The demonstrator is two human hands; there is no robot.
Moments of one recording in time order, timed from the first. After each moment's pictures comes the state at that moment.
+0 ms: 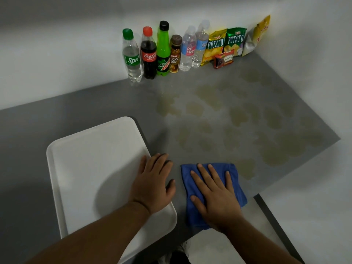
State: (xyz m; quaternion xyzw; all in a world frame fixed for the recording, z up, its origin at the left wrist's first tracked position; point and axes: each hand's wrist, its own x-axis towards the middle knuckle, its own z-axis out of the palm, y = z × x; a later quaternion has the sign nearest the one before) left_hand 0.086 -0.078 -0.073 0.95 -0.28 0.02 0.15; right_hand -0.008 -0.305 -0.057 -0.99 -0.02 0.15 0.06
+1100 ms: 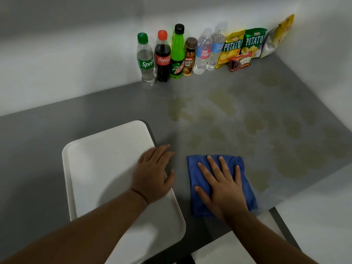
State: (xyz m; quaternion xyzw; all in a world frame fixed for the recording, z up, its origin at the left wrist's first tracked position) left_hand 0.131 -0.057 -0.057 0.94 -0.25 0.05 0.24; right_hand 0.042 -0.306 -0.056 -0.99 -0.01 0.12 0.05
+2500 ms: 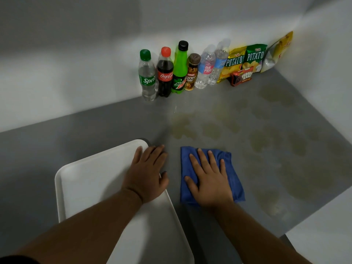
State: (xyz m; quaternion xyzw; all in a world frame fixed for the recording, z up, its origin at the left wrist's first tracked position) left_hand 0.215 -0.039 -0.073 0.95 -0.28 0.03 0.11; right_hand 0.148 -0.274 -0.063 -0.99 0.00 0.11 0.07
